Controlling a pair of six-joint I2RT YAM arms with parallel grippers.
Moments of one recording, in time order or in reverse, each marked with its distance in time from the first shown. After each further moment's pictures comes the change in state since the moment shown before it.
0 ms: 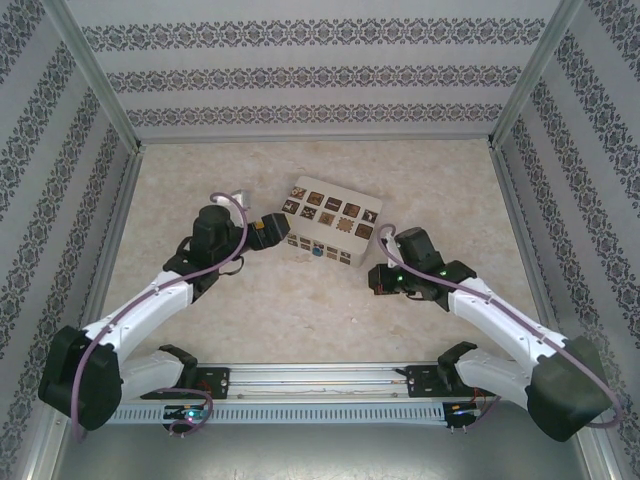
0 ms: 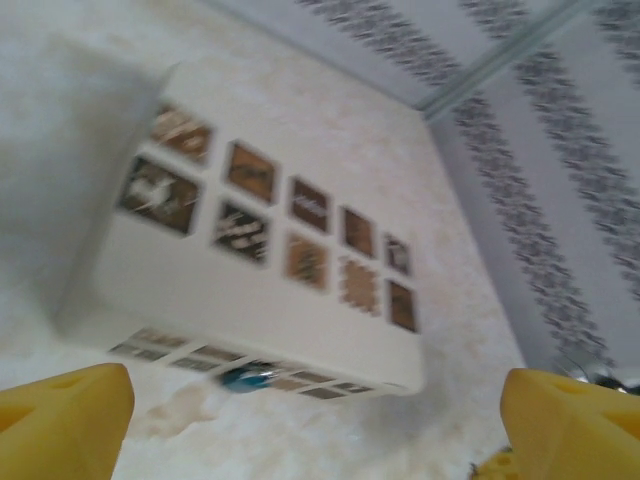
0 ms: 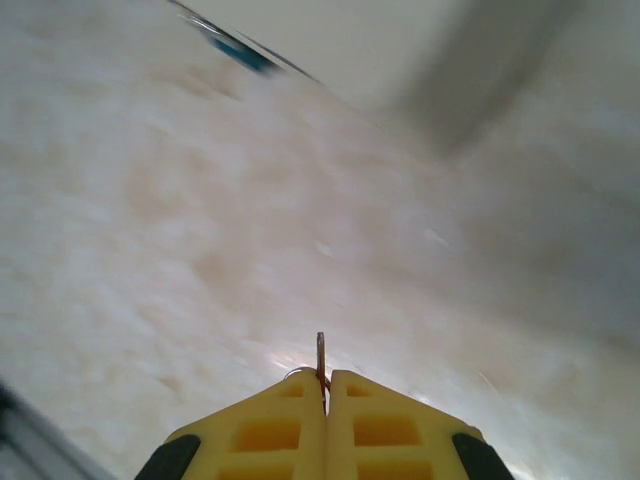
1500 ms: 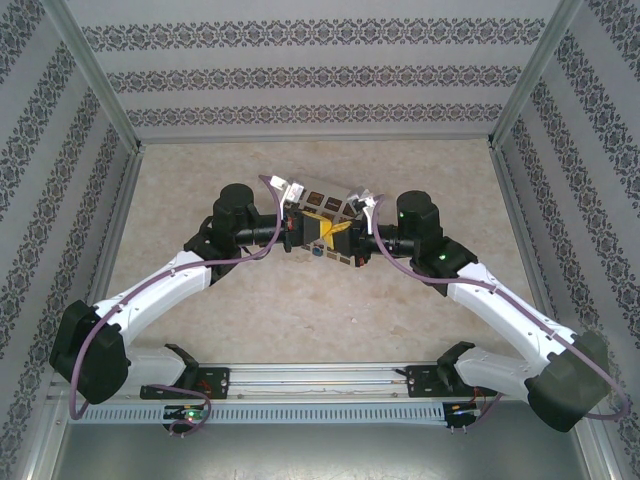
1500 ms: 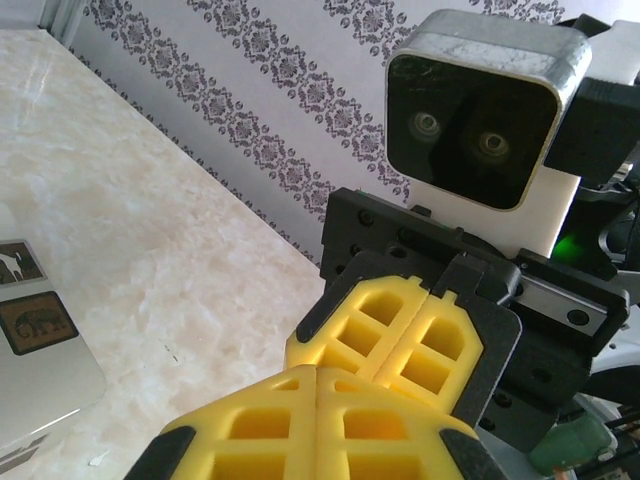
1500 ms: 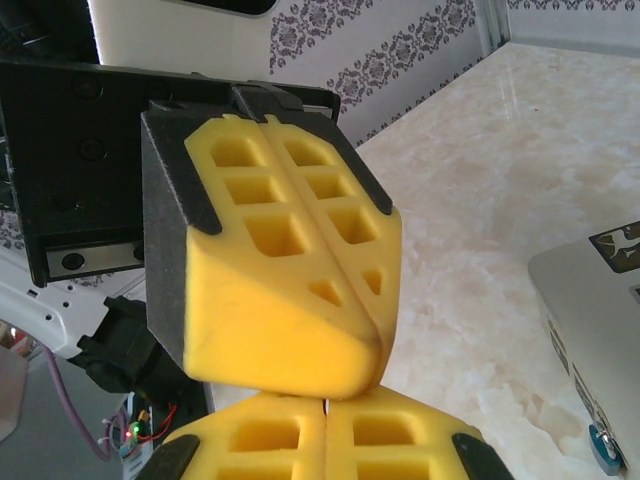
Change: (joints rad) left arm -0.164 0.154 0.217 0.135 0.466 0.124; right arm 0.072 0.060 0.228 0.395 -0.354 -0.183
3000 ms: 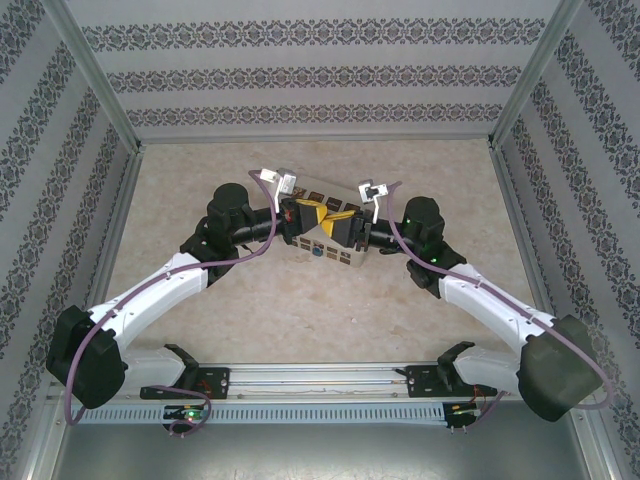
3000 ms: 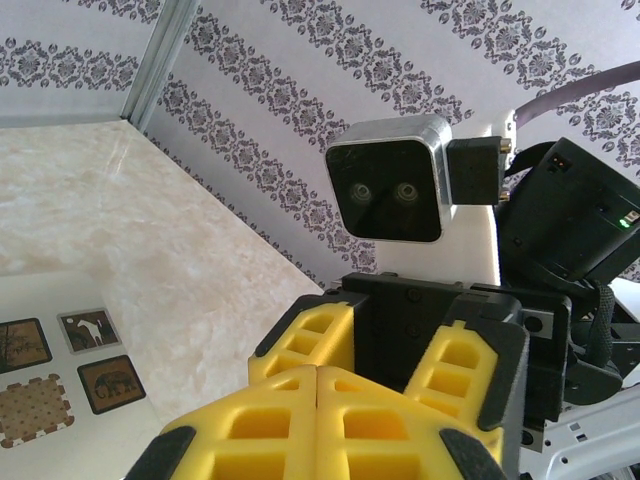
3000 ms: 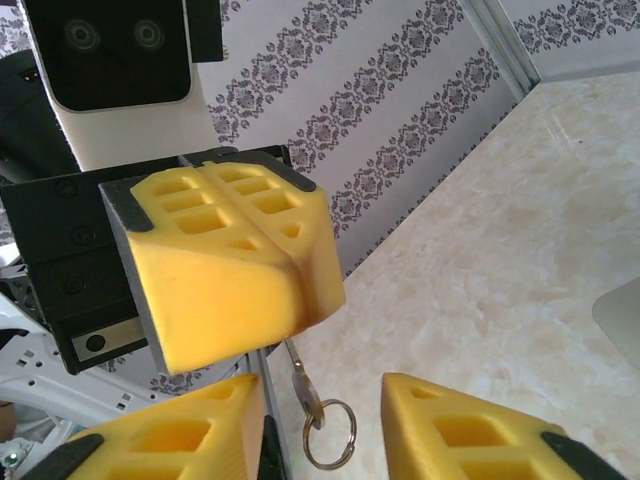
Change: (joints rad) left arm -0.001 -0.029 0.006 0.042 -0.161 0.024; right arm -0.058 0.071 -0.145 0.493 -0.071 0.424
